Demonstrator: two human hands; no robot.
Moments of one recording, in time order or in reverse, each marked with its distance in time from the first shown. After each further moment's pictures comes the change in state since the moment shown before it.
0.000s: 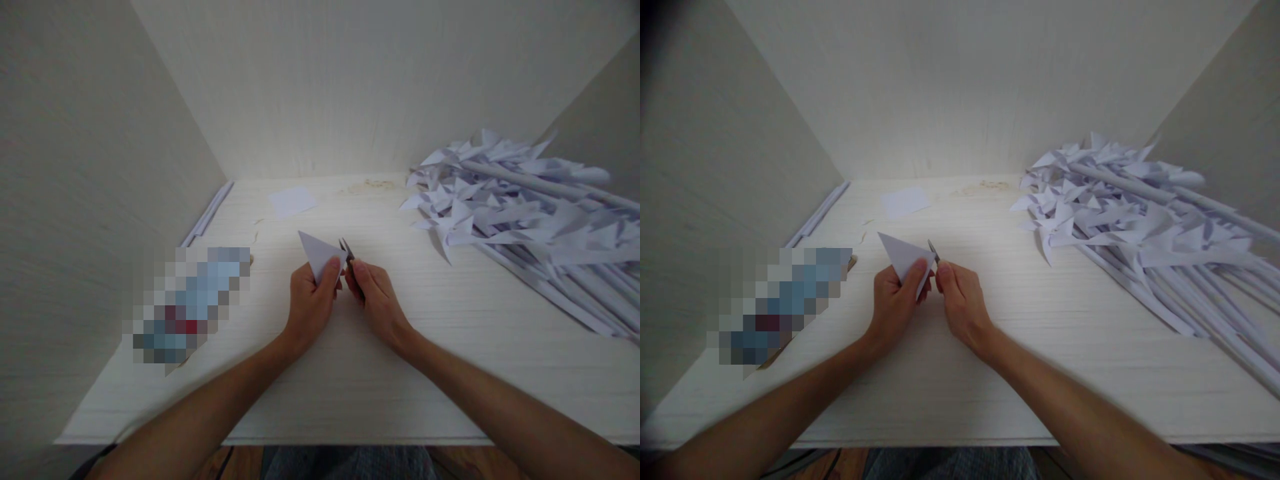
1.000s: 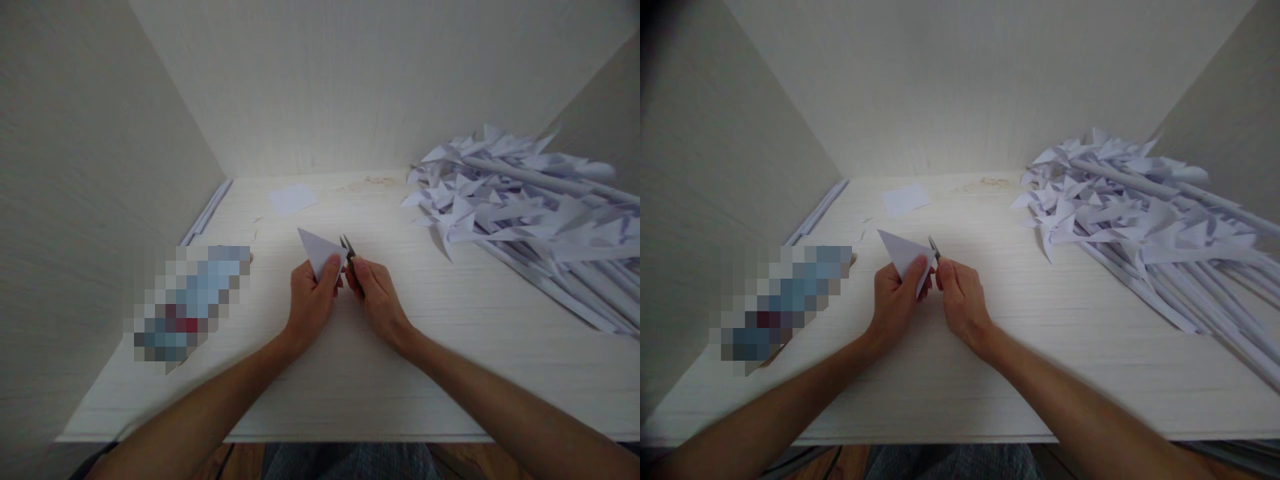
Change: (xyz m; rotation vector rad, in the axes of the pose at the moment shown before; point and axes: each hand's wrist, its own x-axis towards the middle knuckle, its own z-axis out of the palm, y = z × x) left_hand 0.000 -0.002 0.003 -0.037 0.001 -0.016; right_hand 0.000 0.000 0.001 -0.068 0.032 -0.007
